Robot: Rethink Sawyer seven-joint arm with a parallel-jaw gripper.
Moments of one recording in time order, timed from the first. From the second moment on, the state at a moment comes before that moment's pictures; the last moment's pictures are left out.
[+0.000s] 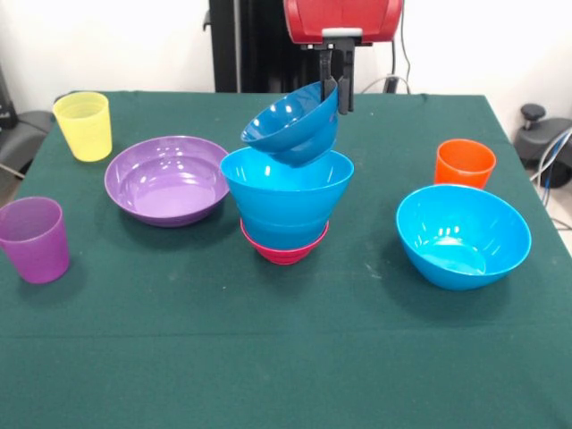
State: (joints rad) arm -0.58 -0.90 0.57 1.80 -0.49 0.55 2.11
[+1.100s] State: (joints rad) arm -0.60 -0.90 0.57 1.80 -0.49 0.55 2.11
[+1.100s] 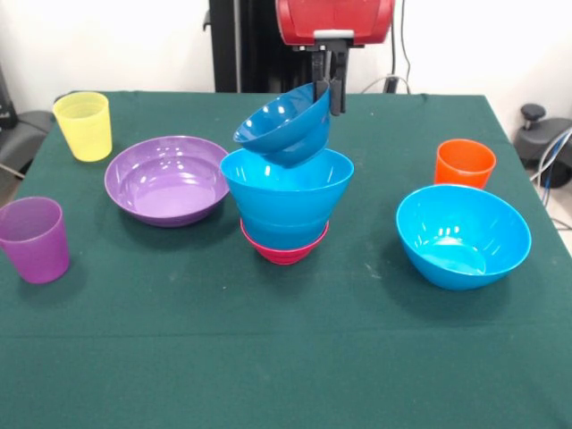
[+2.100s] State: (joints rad) arm -0.64 -0.90 0.57 1.80 -0.50 0.55 2.11
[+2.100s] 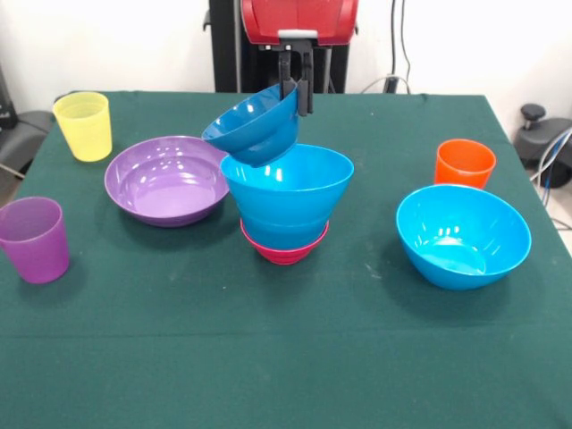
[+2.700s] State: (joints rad) arm -0.64 -0.90 0.57 1.80 -0.50 0.55 2.11
